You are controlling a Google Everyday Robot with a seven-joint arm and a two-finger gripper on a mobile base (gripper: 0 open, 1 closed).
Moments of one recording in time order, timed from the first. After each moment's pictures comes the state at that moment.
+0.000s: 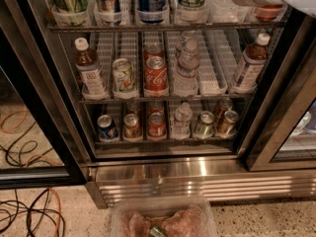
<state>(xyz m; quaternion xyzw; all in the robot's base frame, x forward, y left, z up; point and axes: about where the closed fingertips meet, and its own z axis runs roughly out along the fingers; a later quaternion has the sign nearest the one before) 0.680 -0.154 1.080 -0.13 0.80 0.06 0.59</state>
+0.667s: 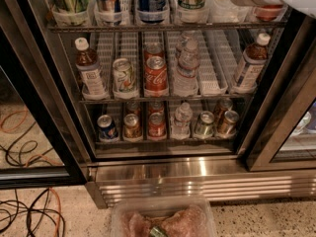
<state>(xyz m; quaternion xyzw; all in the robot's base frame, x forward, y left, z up) 0.680 -0.154 1.081 -0.13 0.80 0.06 0.59</state>
